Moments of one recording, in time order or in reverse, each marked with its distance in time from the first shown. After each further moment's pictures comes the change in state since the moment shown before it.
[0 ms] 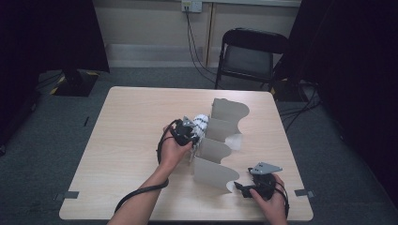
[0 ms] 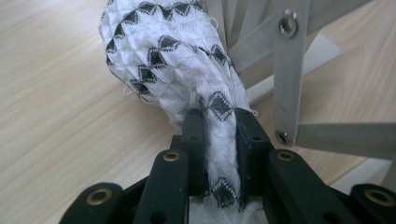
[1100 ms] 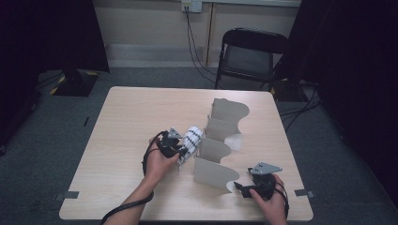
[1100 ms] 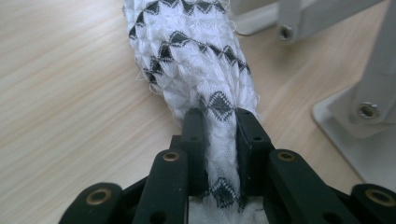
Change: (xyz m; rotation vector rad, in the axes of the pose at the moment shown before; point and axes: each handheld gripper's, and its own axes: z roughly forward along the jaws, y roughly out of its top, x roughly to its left) left arm 0.010 -0.050 -0.029 0.017 -0.007 -0.042; right arm 0.001 0.000 0.000 0.000 -0.004 0.002
